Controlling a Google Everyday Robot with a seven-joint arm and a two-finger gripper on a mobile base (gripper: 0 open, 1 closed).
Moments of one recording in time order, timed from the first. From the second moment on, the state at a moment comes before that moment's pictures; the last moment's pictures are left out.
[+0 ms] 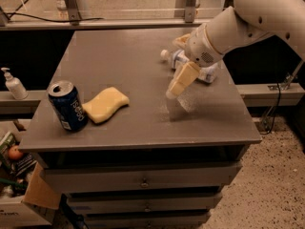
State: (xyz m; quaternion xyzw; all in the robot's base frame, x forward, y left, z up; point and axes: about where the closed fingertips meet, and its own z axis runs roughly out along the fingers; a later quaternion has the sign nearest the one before) arm 0.613 -0.057 0.887 -0.63 0.68 0.15 0.34
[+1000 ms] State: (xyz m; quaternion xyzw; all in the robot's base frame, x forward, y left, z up) arm 0.627 -0.045 0.895 -0.65 0.66 0.15 0.35
